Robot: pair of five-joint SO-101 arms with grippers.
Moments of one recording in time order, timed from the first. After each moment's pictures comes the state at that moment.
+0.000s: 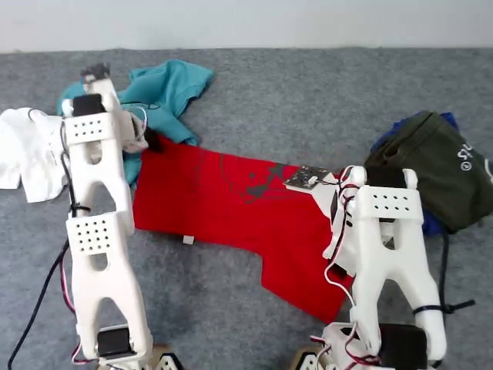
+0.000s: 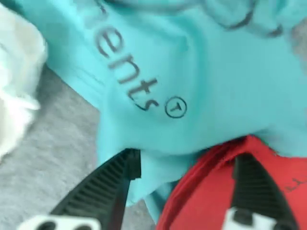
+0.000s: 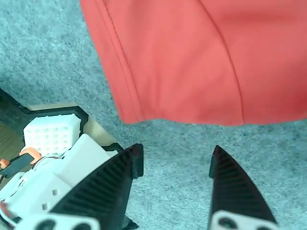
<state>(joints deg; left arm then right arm) -14.2 62.4 -72.2 99.0 12.8 0.3 -17.7 29.5 99.3 50.7</state>
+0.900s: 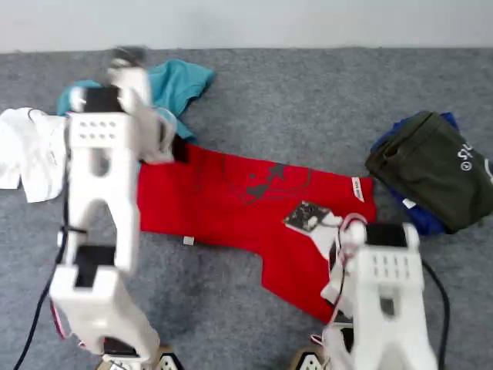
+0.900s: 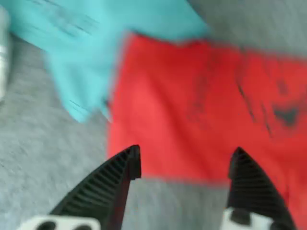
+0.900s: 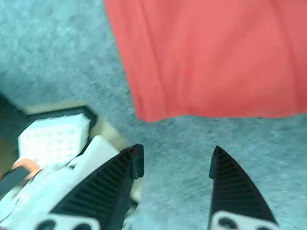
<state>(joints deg) -0.7 13.5 -18.7 99.3 5.4 0.3 -46.7 55.0 94.2 50.1</state>
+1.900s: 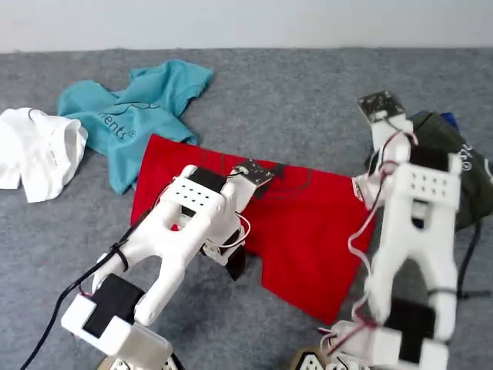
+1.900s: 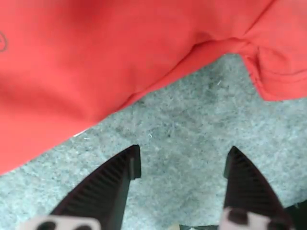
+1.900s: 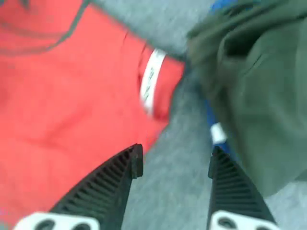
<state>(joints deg) 23.3 3.8 24.6 84.4 -5.5 11.5 -5.7 13.5 72.1 31.0</state>
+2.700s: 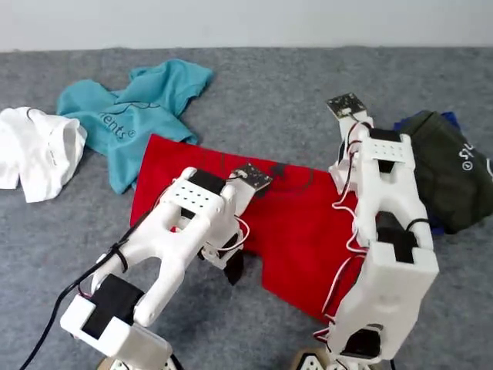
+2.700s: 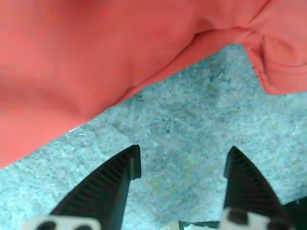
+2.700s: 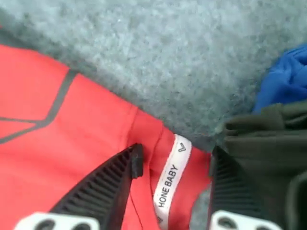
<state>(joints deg) 23.3 3.8 26.1 84.4 -5.5 5.5 25.8 -0.7 61.0 27.0</state>
